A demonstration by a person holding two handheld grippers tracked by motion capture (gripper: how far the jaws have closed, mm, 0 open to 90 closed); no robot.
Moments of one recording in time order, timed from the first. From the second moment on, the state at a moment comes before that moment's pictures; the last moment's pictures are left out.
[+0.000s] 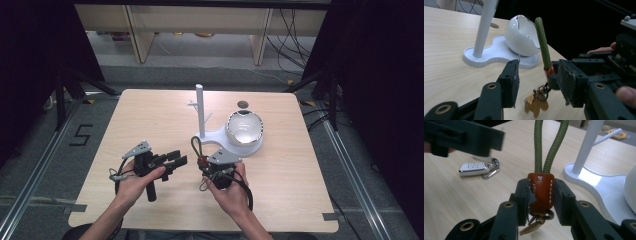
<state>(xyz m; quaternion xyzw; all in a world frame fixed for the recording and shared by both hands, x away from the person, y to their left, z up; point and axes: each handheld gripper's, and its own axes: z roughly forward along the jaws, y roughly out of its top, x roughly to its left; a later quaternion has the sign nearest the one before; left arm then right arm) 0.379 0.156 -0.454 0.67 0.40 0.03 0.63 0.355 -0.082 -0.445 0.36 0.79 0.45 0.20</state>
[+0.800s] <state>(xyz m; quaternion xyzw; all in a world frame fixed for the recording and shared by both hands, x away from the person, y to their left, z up) 0.392 0.140 -0.453 0.65 0.38 -0.01 0.66 0.350 -0.078 -0.447 0.34 0.79 0.47 0.22</state>
